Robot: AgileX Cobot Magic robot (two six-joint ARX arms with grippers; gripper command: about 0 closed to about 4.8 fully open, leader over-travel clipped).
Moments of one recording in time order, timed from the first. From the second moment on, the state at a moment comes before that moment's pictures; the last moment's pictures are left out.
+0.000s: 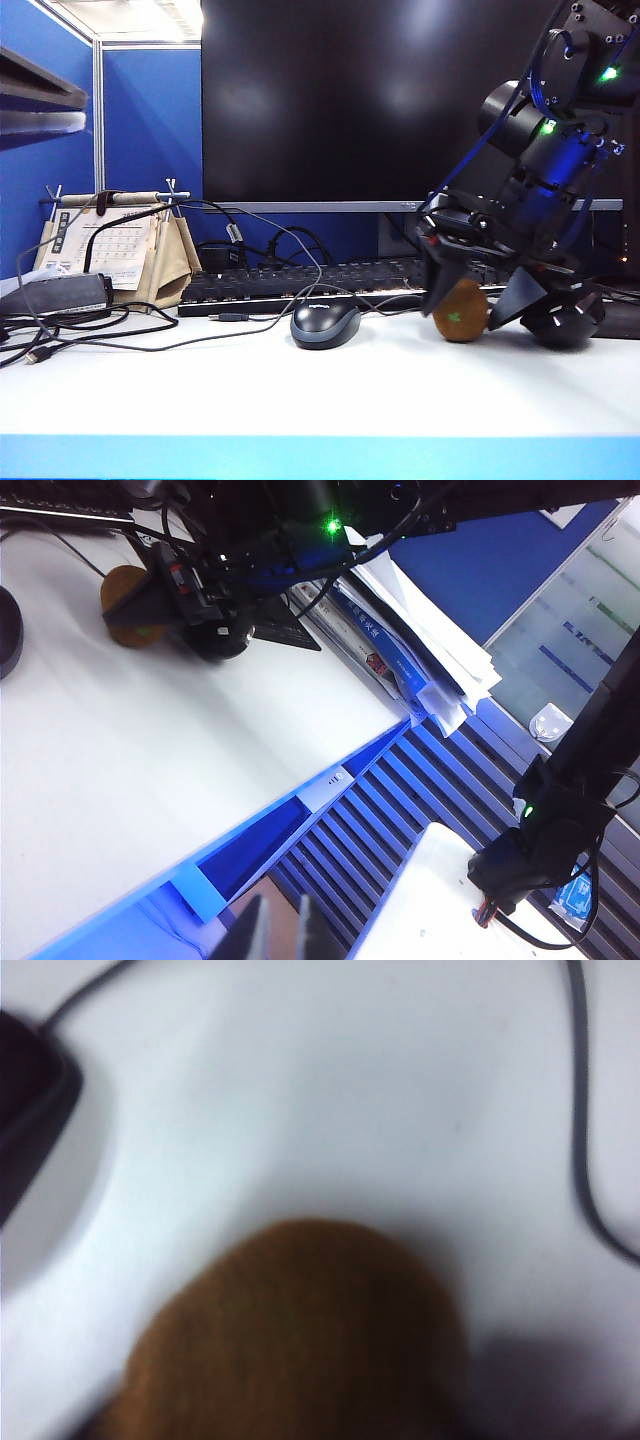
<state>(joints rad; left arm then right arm) -0.70 0.18 0.05 0.05 0.41 -0.53 0.29 1.80 1.08 -0.26 -0.23 0.08</state>
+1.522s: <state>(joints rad) -0.70 0.18 0.05 0.05 0.40 -0.54 0.29 1.90 1.16 -0.09 -0.18 0.09</state>
